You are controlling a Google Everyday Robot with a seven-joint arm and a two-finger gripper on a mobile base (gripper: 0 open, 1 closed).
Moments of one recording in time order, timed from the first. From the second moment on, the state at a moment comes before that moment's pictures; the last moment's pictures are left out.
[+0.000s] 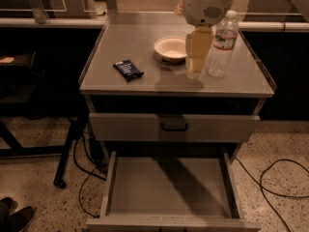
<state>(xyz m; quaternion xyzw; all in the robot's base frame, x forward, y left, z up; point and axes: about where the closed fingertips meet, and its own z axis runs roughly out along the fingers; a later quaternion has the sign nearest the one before) 0.592 -0.080 0.976 -0.74 0.65 -0.05 0.18</state>
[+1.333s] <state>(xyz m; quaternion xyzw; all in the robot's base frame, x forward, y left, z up) 0.653 0.010 0.968 -0.81 0.54 -0.03 0.20</state>
